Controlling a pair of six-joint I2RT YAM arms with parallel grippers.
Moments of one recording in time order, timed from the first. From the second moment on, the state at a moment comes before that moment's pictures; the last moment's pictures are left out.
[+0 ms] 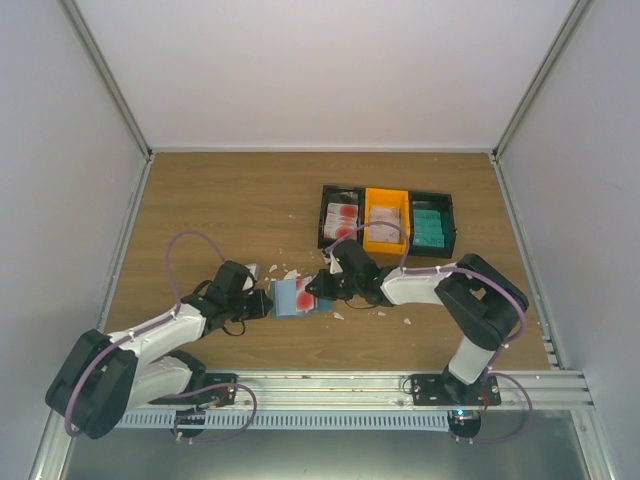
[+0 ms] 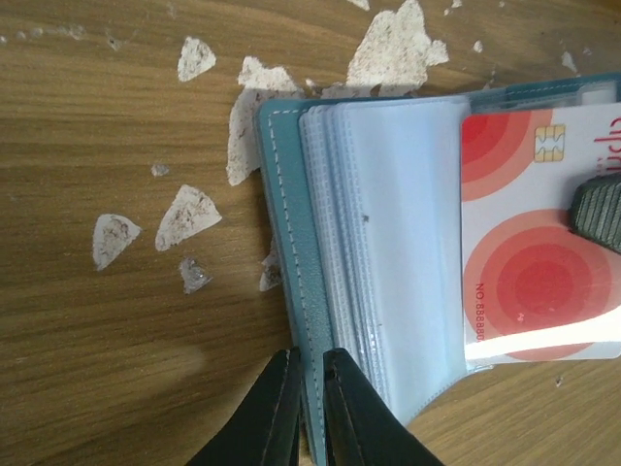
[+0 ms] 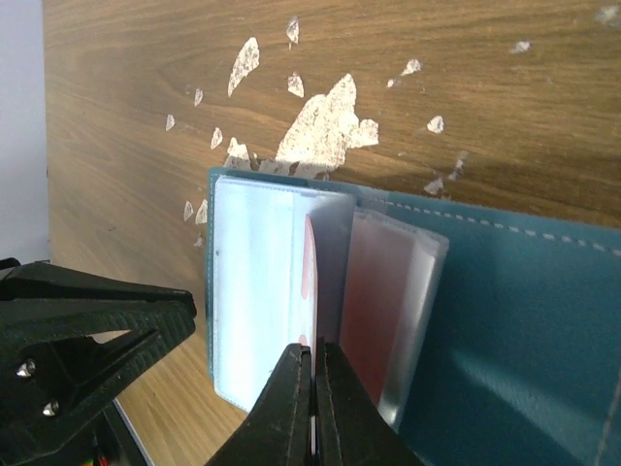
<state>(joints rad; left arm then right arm) -0.48 1.11 0.34 -0.16 0.25 -0.62 0.80 1.71 0.74 0.20 -0.39 0.87</state>
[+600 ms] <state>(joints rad) -0.48 1.21 0.36 -0.11 0.26 -0.61 0.78 1.82 0.80 0.25 -0.46 0.83</state>
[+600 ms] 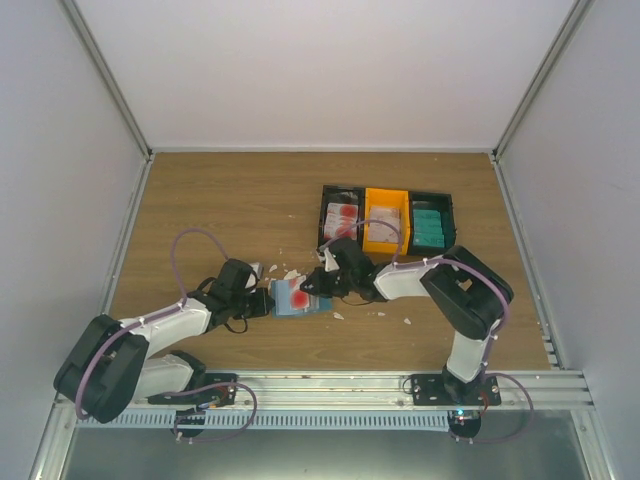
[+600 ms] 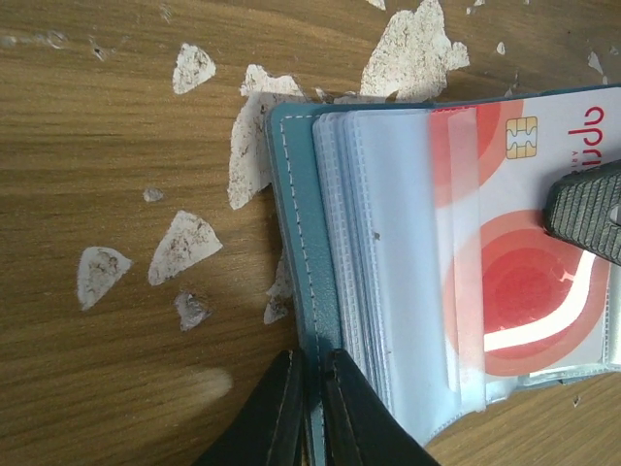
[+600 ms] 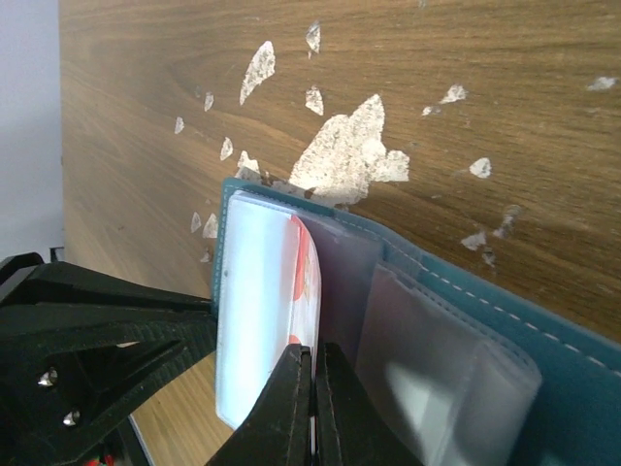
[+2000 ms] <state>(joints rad) -0.47 1.22 0.33 -0.05 0.29 -0.61 0.83 1.90 0.77 0.46 -0.47 0.97</state>
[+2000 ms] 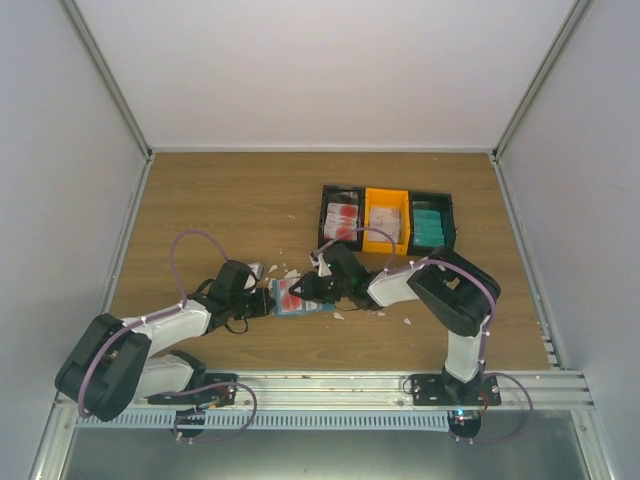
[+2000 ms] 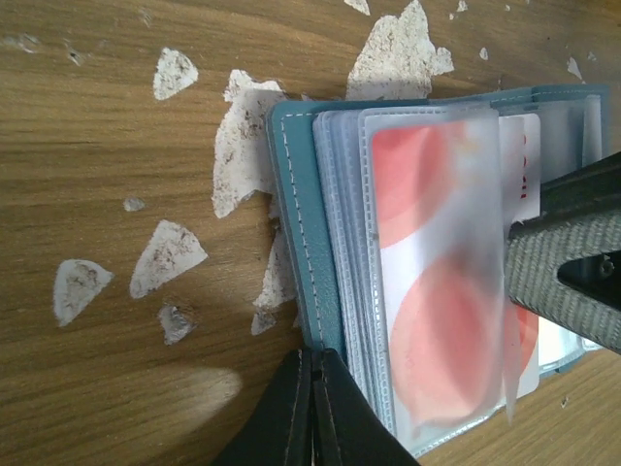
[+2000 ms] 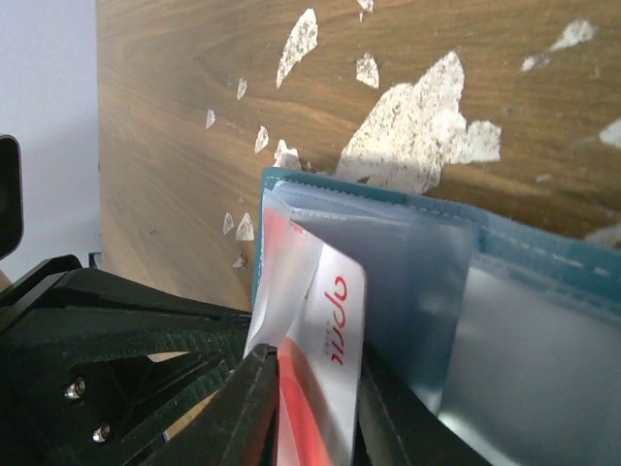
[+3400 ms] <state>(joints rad) -0.47 1.10 0.33 -0.13 0.30 -0.60 0.97 1.79 1.02 -0.20 -0.04 0.74</state>
